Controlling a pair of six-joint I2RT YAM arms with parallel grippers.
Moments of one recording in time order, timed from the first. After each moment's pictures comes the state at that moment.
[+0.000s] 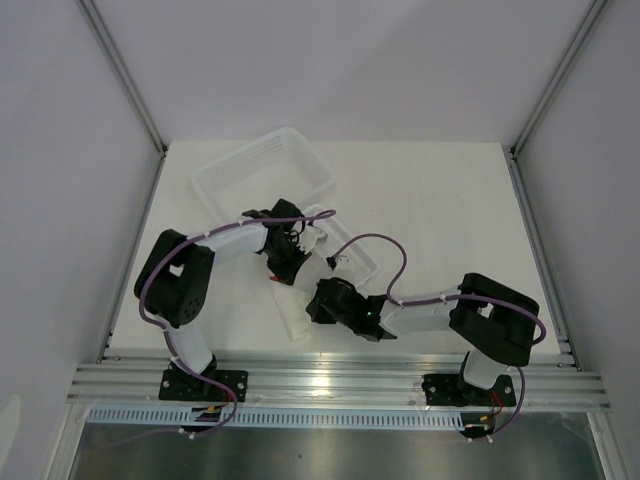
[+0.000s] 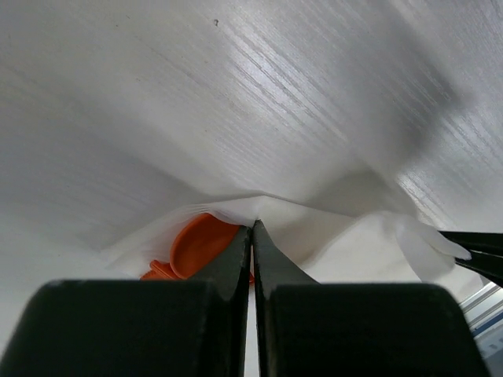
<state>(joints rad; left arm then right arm) -0.51 1.79 1.12 -0.69 0.29 0.29 1.16 1.69 0.75 0.24 0.29 1.01</state>
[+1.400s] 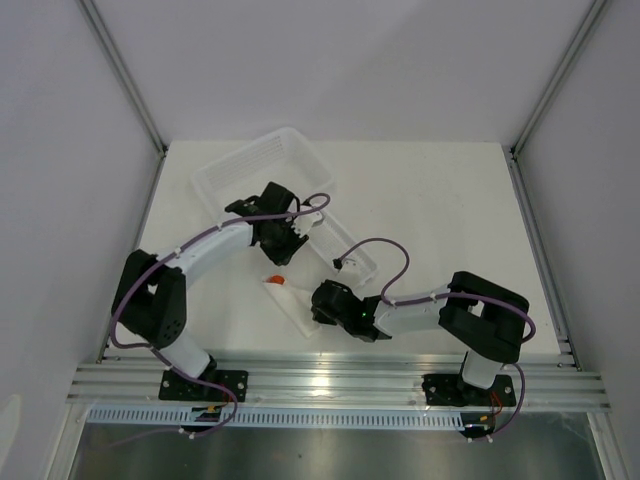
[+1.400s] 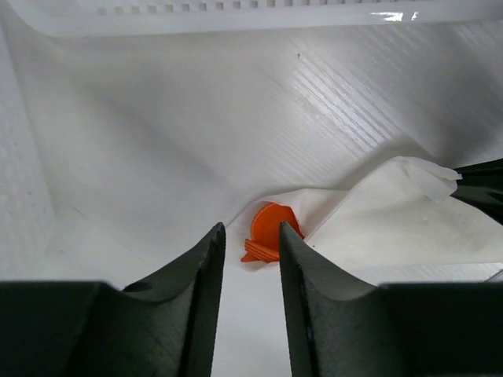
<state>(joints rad) -0.51 1.63 1.19 -0.73 0.14 0.38 1.17 1.73 0.77 0.17 0.41 1.13</state>
